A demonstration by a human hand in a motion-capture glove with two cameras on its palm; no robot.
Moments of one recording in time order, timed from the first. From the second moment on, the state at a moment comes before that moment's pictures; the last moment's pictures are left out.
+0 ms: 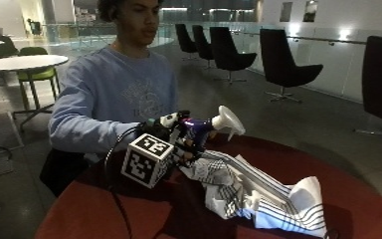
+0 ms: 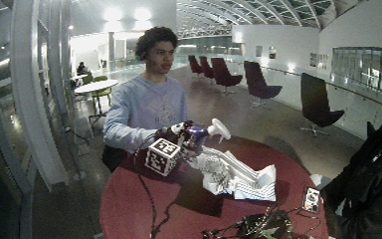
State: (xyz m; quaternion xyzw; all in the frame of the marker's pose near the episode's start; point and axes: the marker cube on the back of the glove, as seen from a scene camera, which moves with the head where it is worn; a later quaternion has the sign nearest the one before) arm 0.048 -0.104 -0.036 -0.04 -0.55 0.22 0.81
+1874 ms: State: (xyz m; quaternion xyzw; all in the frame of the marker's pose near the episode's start) arm 0.038 -0.087 -0.027 -0.06 -0.54 0.25 0.80
